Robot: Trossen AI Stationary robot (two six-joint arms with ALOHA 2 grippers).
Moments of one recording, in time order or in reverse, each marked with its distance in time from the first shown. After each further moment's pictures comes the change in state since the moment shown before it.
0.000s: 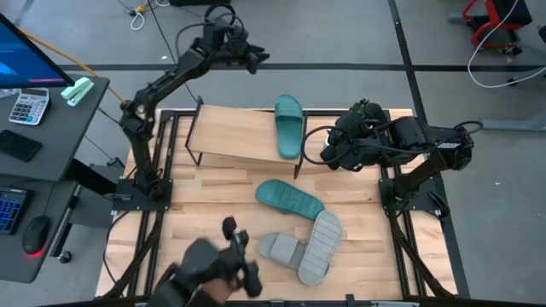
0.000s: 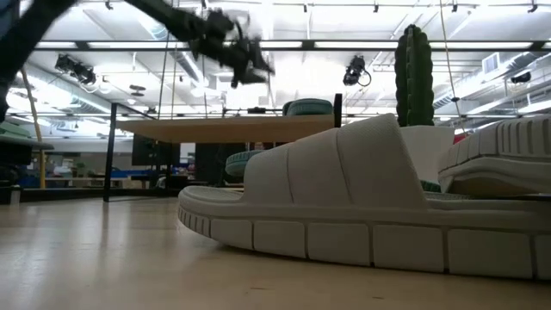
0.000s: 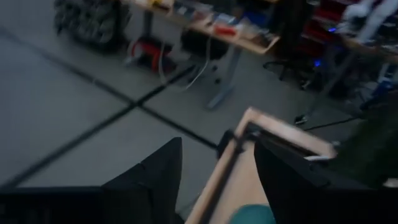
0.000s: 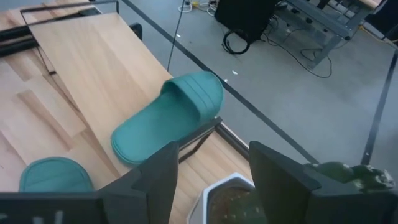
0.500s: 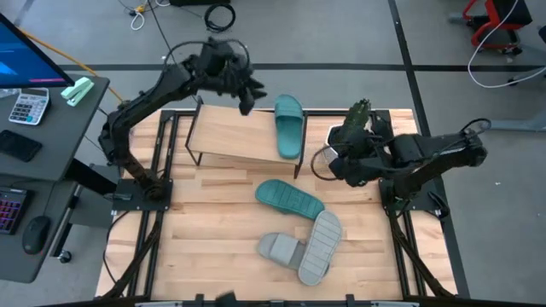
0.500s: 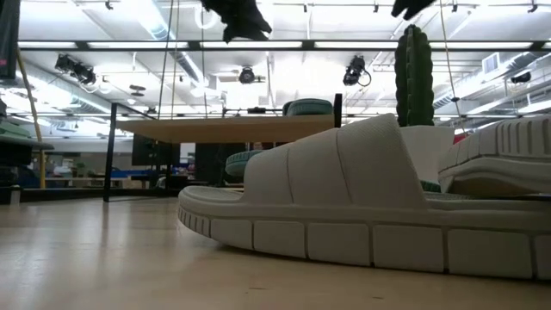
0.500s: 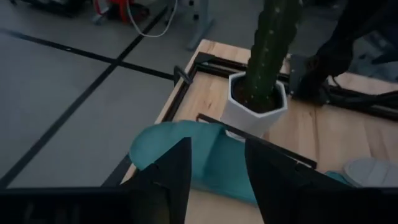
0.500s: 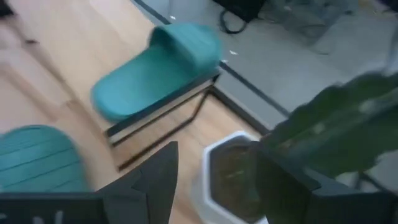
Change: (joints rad) left arm -0.326 -0.273 -0.030 -0.497 -0.237 0.177; right arm 0.067 -0.219 -0.476 0.133 -0.005 0.197
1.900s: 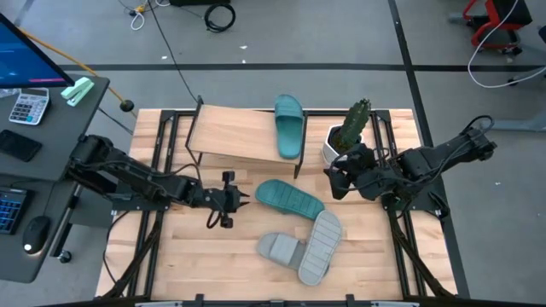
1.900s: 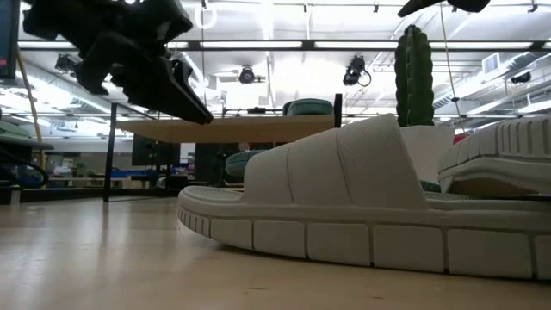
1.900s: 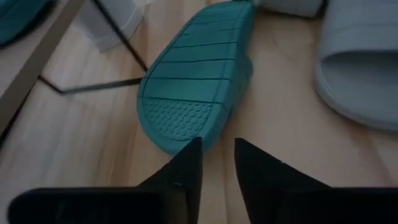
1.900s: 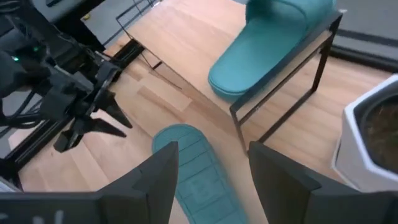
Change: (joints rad) left arm -0.871 -0.289 -1.217 0.812 -0.654 -0.019; right arm 0.129 -0.140 -0.270 0.496 -0.161 0.228
